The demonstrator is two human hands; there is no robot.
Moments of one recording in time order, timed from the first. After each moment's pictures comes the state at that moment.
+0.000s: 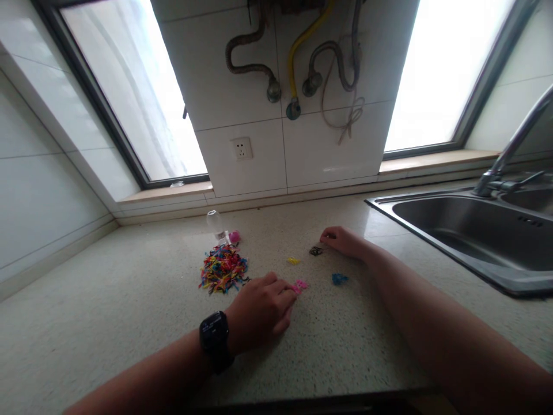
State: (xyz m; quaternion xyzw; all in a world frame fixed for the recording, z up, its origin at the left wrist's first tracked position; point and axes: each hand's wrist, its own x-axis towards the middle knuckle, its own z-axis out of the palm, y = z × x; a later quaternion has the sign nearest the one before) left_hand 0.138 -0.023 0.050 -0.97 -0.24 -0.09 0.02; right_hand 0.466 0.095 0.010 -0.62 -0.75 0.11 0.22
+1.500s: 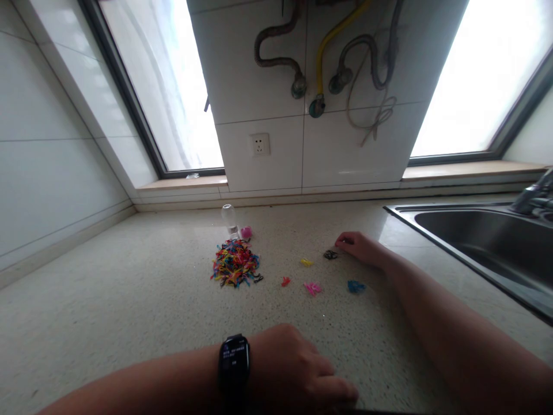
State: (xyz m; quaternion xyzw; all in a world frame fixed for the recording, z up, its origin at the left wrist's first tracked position) left_hand 0.142 -0.064 0.027 -0.99 0.00 -0.12 0.02; right_hand 0.473 0.101 0.003 -0.60 -0.75 0.14 0.24
